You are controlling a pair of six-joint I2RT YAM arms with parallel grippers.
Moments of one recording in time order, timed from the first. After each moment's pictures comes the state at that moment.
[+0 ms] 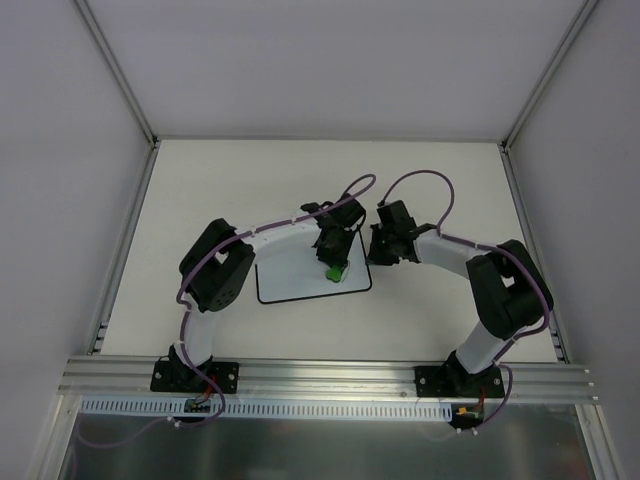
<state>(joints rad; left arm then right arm) -0.84 2.03 1.50 -0.66 -0.03 -0.47 0.50 1.68 0.90 -0.25 -0.07 0.53</state>
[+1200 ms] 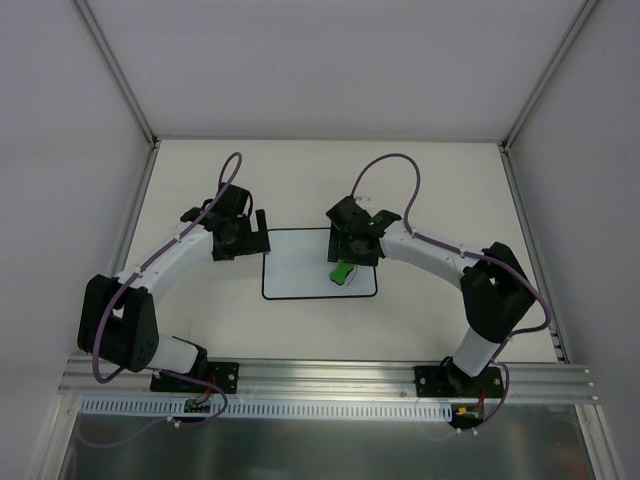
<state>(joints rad) -0.35 1.41 0.99 -0.67 -0.06 -0.49 0.79 1.69 1.21 -0.66 0.24 0.77</state>
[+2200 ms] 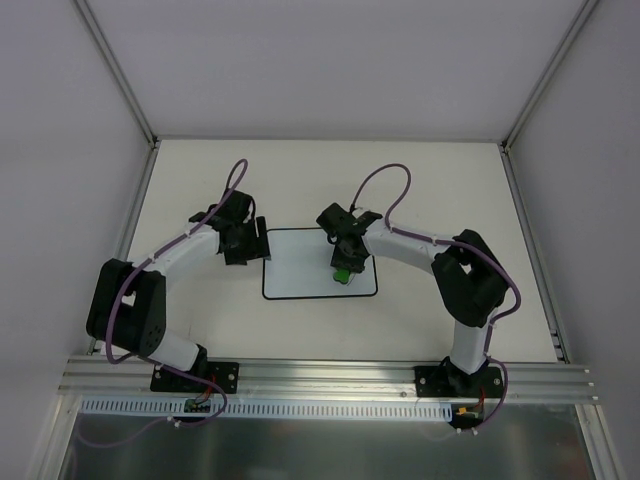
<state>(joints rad) -0.33 1.48 0.92 -0.55 0.04 -0.49 0.81 1.87 1.28 -0.71 0.28 0.99</state>
